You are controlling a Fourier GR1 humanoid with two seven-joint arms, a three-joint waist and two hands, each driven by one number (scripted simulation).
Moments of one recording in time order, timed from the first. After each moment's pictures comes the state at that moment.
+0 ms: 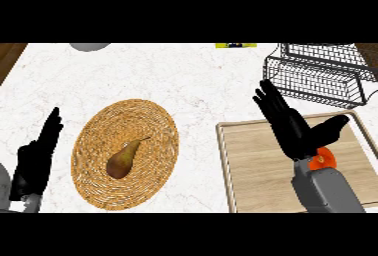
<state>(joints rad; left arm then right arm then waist) 0.00 0.57 -0.25 -1.55 0.17 0.44 0.13 -0.26 -0.23 0.20 -1.42 -0.42 -0.01 0.00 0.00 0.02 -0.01</state>
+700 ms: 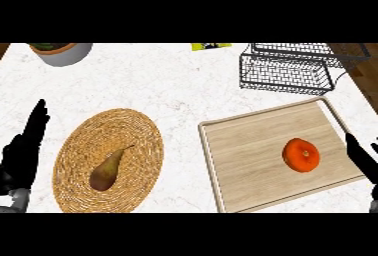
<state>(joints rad) -0.02 0.60 -0.20 -1.53 0.16 0.43 0.06 0.07 -0.30 -0.18 -1.50 -0.23 -0.71 0.08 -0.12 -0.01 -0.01</state>
